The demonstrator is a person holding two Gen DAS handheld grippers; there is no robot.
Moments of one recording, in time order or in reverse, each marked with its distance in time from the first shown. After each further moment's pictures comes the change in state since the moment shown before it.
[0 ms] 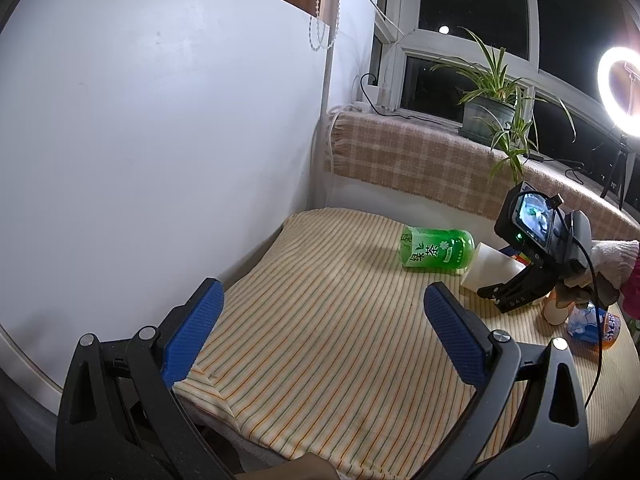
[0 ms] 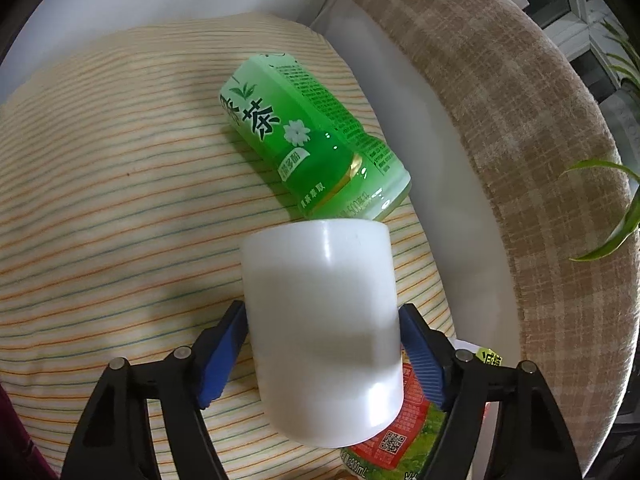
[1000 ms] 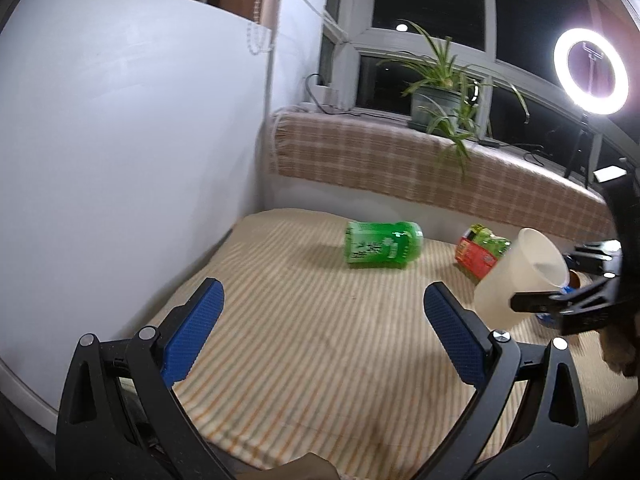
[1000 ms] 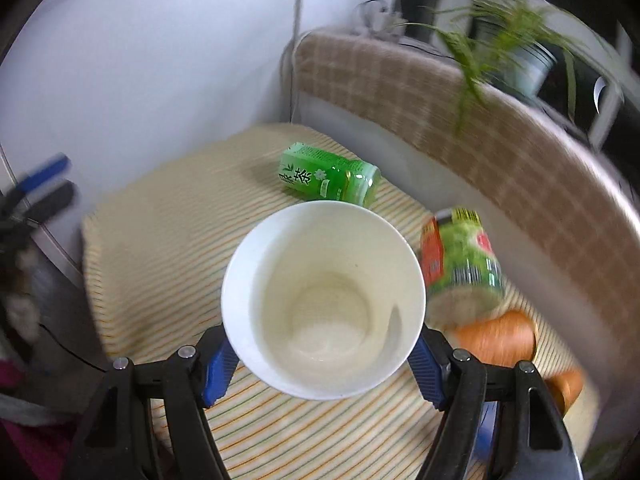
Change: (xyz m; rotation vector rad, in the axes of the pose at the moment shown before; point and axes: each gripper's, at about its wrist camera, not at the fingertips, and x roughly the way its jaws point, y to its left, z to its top) left arm 0.001 -0.049 -0.009 0.079 -0.014 -0.136; right arm -0.130 0.023 -0.125 0.475 -0.338 0.192
